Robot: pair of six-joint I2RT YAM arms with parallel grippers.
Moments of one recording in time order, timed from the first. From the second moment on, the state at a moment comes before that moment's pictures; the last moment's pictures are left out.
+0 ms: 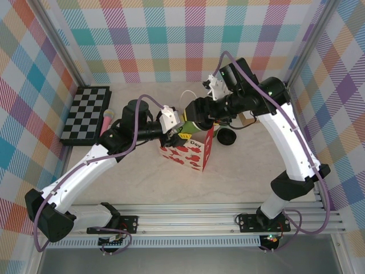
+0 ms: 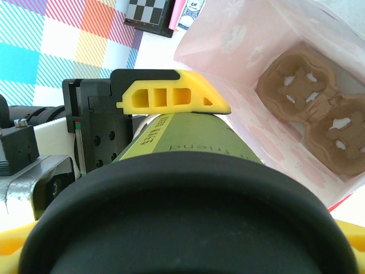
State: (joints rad) left arm -0.64 1.22 1.20 -0.35 0.53 0.42; right arm 0.65 1.66 2.27 -1.50 -0.49 0.52
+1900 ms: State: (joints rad) left arm -0.42 1.40 1.52 -0.85 0.01 -0.45; right arm 0.69 1.85 2.40 -1.57 -0.23 0.06
